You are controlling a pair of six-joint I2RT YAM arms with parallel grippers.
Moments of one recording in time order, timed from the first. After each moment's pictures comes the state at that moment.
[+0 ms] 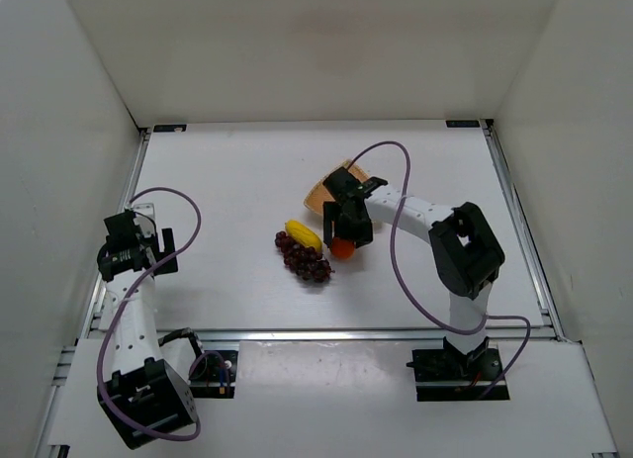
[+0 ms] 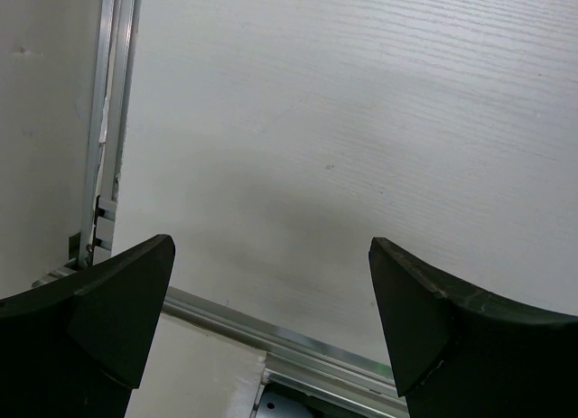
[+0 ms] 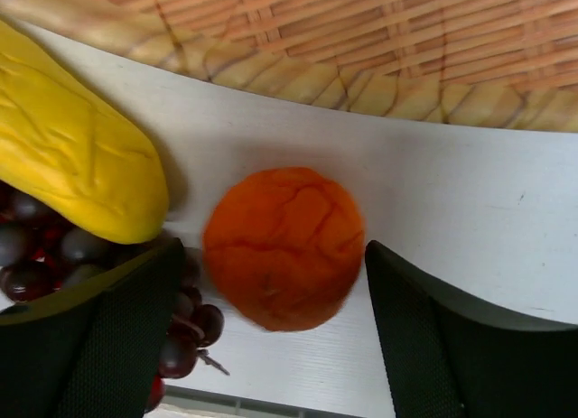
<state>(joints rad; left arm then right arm) 0.39 0.92 0.73 -0.71 -0.10 0.24 0.71 1.90 1.40 -0.75 0.04 0.62</state>
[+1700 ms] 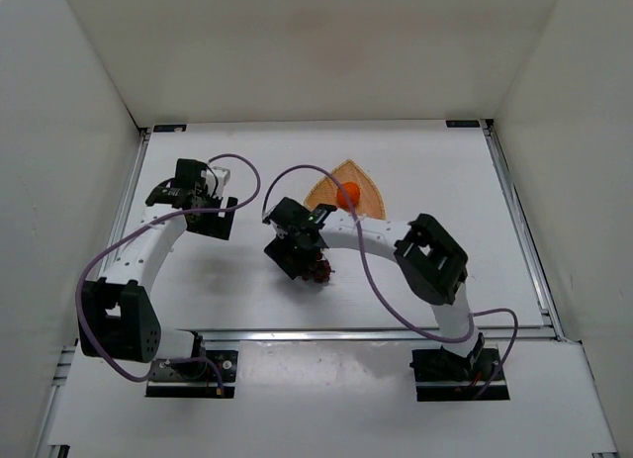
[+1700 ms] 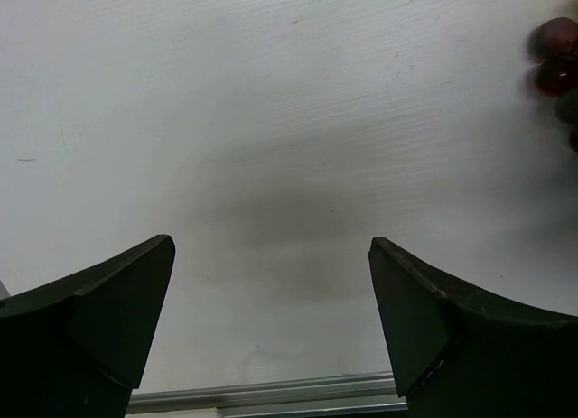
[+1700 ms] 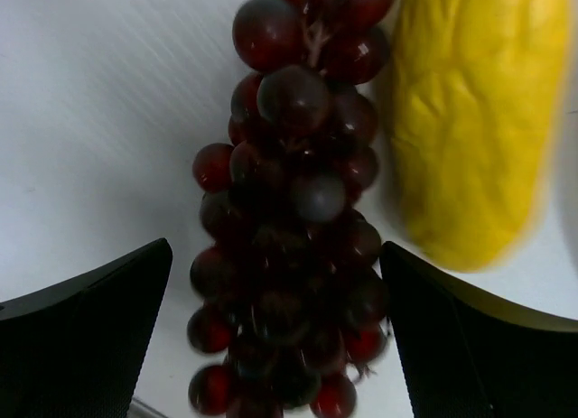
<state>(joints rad) -0.12 1.37 1.08 -0.79 -0.02 0.16 1.00 2.01 1.52 -0.64 0.02 0.09</state>
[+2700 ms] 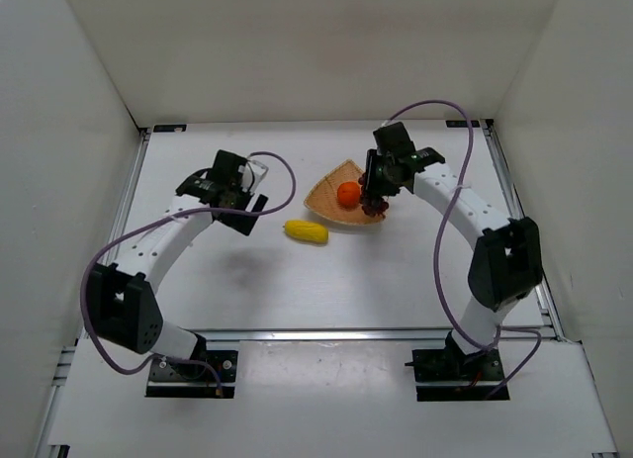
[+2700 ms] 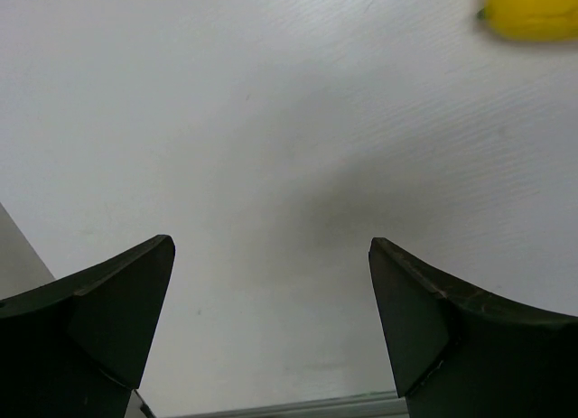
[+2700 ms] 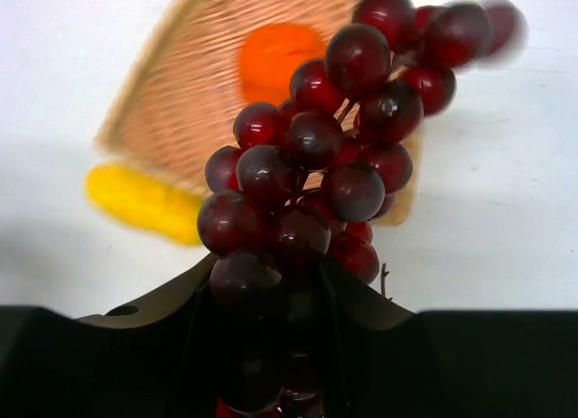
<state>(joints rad) -0.32 1.42 1.17 -0.79 -0.16 0.21 0.52 1.68 1.47 -0.67 0.06 0.46</state>
